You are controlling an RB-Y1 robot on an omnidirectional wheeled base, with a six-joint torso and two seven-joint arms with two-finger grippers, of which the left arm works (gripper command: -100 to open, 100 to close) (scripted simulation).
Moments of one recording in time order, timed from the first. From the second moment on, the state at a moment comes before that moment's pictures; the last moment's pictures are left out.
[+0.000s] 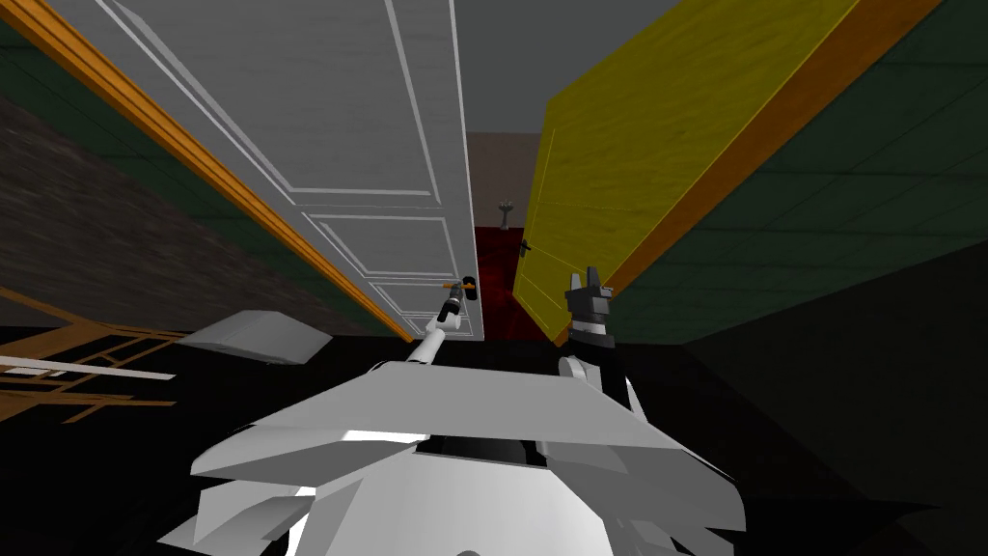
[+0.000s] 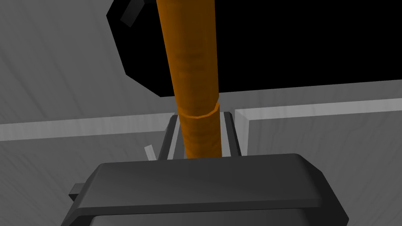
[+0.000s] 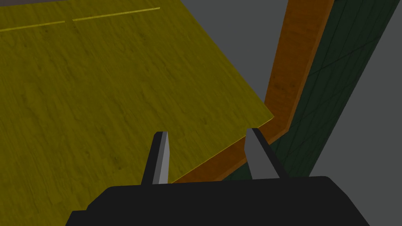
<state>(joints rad) -0.36 0.03 0.15 -0.86 0.04 -0.40 -0.04</state>
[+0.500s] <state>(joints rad) -0.36 0.04 0.16 -0.84 0.04 -0.40 -0.04</state>
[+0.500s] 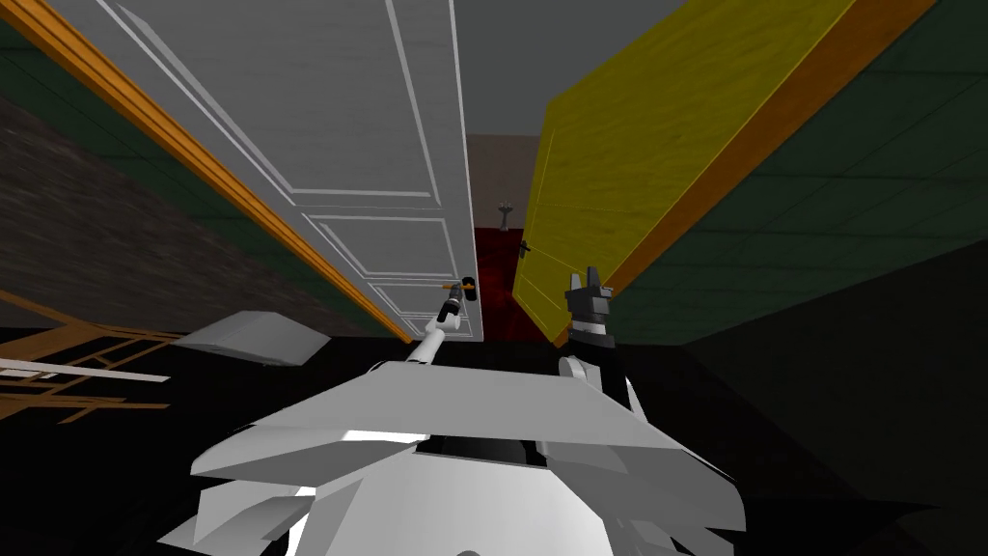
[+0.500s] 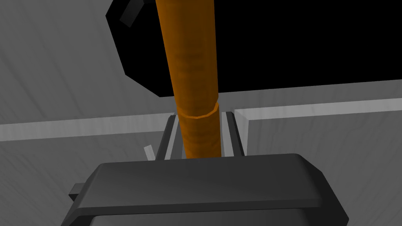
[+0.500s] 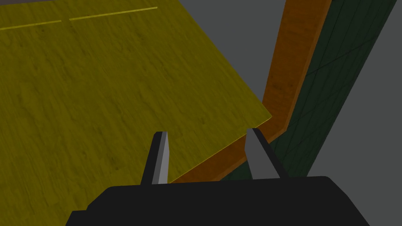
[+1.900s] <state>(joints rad) -0.36 0.08 0.27 -0.85 0.06 -0.38 -0.10</state>
